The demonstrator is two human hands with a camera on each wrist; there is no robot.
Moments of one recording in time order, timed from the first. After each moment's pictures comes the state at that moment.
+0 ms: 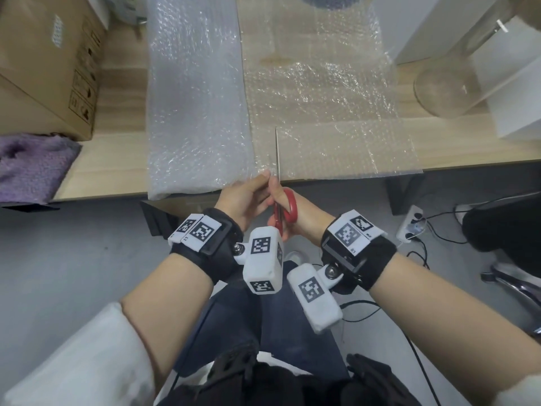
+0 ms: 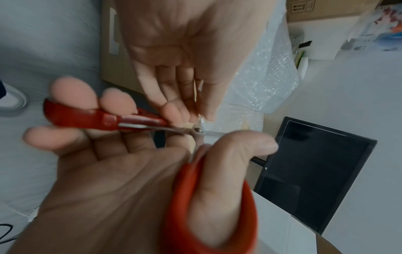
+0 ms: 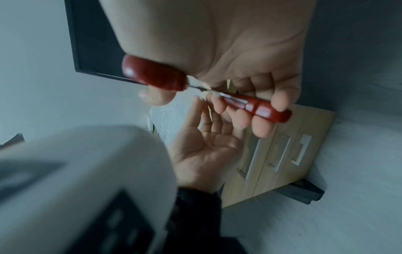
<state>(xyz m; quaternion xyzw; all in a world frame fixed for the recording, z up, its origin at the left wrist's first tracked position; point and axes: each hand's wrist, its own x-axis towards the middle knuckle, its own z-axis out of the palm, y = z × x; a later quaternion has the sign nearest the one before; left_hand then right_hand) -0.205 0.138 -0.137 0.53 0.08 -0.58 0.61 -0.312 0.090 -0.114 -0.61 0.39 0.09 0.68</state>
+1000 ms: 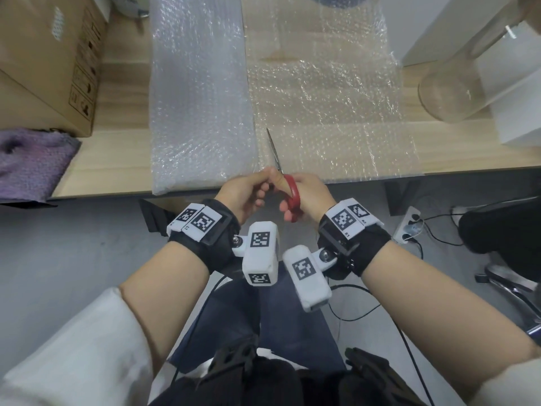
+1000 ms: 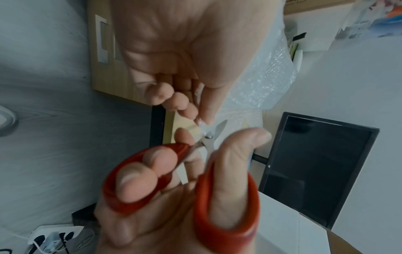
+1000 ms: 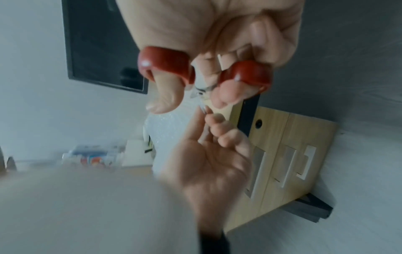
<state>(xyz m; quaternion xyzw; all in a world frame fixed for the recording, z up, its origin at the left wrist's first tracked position) -0.191 0.129 -0.145 0.58 0.02 -0.61 0.53 -0.301 0.068 -0.101 -0.58 0.51 0.00 0.64</state>
